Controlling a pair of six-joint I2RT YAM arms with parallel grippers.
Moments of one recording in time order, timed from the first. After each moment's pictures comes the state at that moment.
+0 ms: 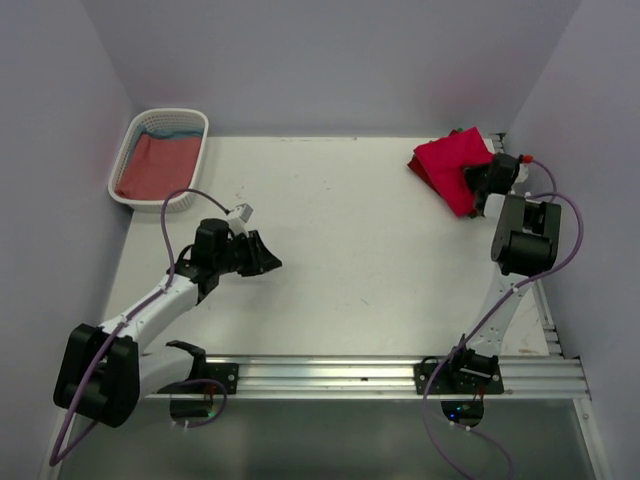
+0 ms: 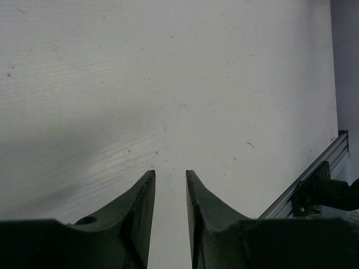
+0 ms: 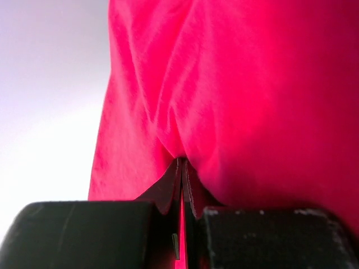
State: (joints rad) left arm -0.30 1.13 0.53 -0.05 0.44 -0.54; right arm -0.26 2.14 1.29 0.42 -0.06 1.05
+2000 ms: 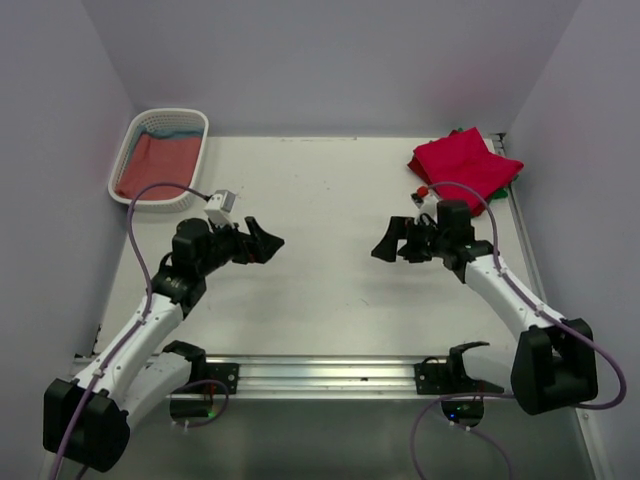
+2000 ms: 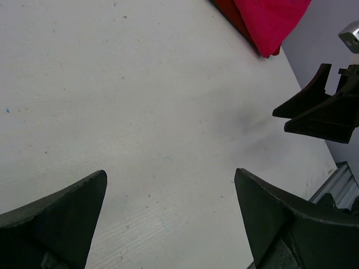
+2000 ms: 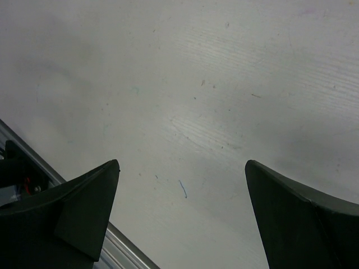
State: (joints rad) left arm -0.30 0.88 0.56 -0.02 0.35 -0.49; right arm 0.20 1.19 0.72 -0.28 -0.50 0.32
